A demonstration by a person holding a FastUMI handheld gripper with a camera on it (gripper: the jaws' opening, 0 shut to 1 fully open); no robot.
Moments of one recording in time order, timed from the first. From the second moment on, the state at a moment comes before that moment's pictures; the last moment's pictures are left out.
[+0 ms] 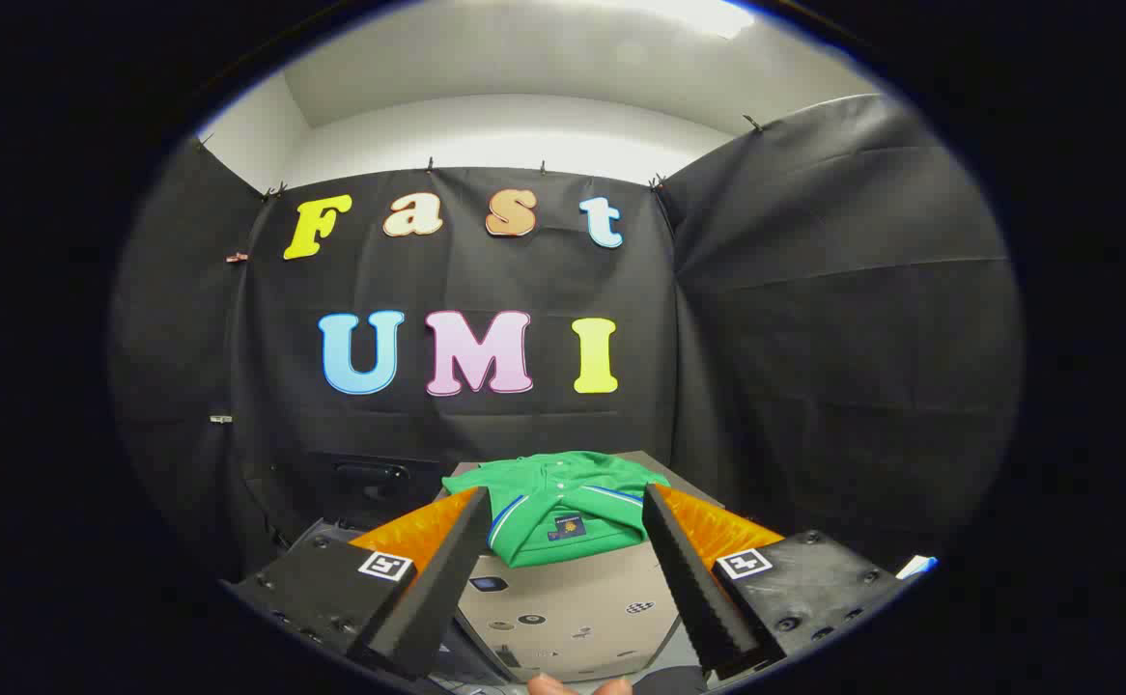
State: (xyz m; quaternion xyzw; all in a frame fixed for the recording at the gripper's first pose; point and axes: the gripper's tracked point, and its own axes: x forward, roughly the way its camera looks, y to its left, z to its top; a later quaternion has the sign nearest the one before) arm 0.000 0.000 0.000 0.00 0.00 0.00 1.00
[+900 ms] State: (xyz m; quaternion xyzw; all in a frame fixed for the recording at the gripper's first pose) arm 0.001 0.013 -0.003 0.01 0.00 0.01 1.00
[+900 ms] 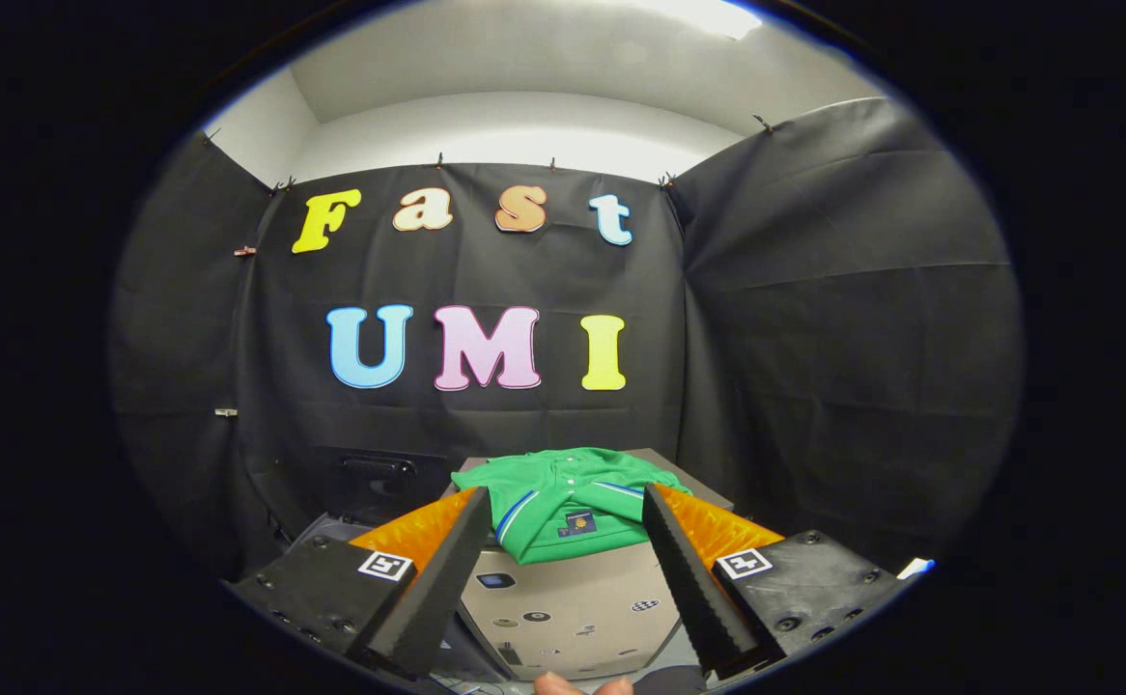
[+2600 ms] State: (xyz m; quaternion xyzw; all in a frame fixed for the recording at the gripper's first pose) arm 0.292 0.010 -0.159 -0.06 0.36 -0.01 0.93
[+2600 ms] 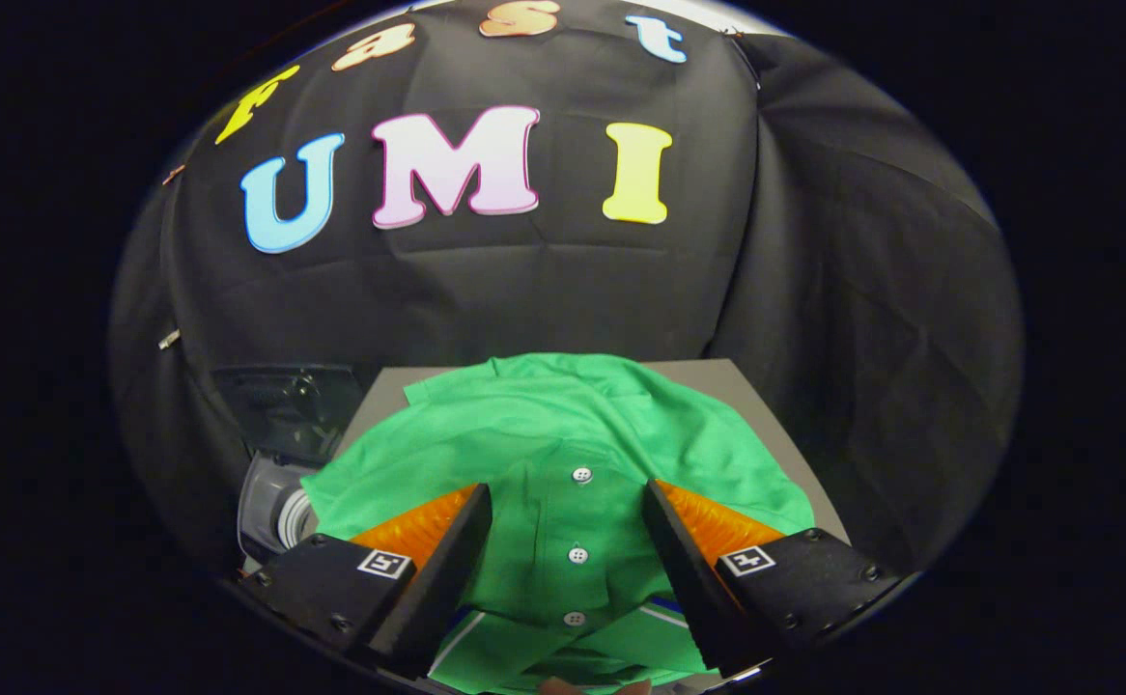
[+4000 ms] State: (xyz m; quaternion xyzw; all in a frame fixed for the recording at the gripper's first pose) arm 0.281 0.083 0.058 0.06 0.27 0.06 0.96
